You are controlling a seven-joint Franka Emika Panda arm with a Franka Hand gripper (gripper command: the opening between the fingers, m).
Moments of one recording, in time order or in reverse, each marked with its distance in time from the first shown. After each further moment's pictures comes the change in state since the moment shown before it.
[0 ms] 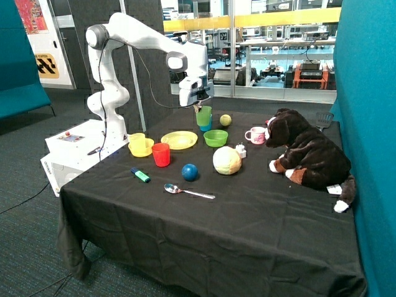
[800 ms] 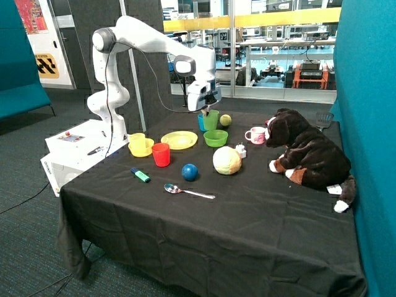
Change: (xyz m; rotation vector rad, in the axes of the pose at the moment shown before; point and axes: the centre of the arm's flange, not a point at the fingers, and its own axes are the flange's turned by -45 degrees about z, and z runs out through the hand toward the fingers) arm 0.040 -0.006 0.014 0.001 0.000 -0.039
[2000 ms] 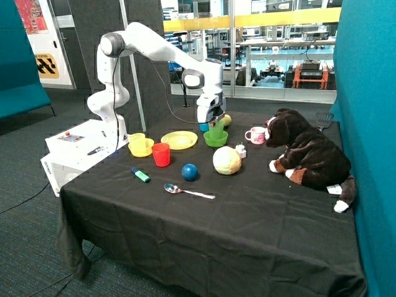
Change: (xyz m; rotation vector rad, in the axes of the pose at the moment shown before) arm 0.014 -0.026 0.059 -0.002 -0.005 -0.090
